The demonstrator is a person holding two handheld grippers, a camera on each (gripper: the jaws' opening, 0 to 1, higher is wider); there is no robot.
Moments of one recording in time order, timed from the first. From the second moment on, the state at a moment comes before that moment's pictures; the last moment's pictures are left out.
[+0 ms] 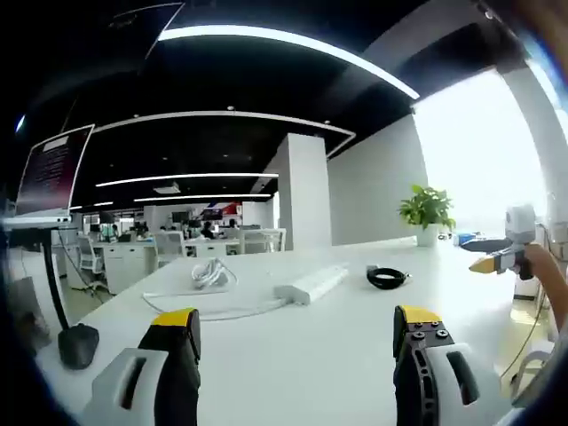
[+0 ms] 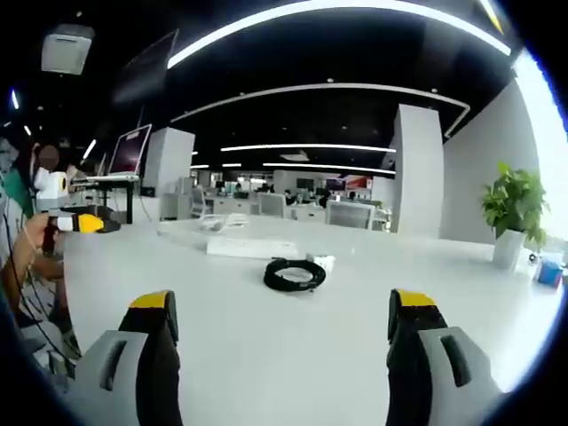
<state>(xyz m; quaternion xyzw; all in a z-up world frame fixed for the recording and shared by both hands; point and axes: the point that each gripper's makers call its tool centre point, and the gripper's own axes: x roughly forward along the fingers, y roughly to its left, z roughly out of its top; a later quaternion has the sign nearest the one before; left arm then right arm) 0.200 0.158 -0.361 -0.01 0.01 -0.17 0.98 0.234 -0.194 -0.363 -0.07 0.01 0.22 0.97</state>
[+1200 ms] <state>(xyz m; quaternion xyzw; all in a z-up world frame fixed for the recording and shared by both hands) 0.203 0.156 -0.363 -0.01 0.02 -0.17 0.98 0.235 -0.197 -0.361 -0.08 0.01 0.22 0.97</state>
